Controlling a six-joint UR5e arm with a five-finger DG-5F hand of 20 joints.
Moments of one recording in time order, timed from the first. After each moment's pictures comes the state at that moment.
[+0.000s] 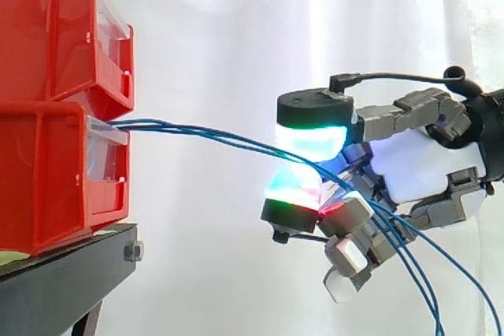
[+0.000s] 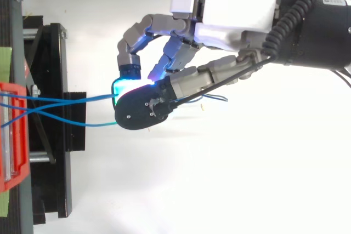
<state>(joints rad) 0.07 -2.29 -1.03 -3.24 -1.37 -0.03</state>
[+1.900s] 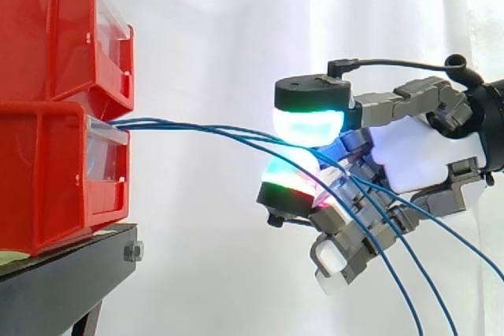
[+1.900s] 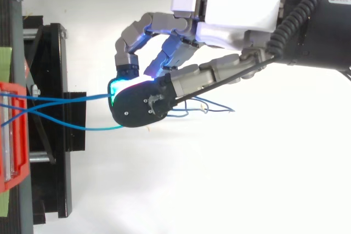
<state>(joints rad) 0.07 -2.28 -1.03 -3.24 -1.37 -0.05</state>
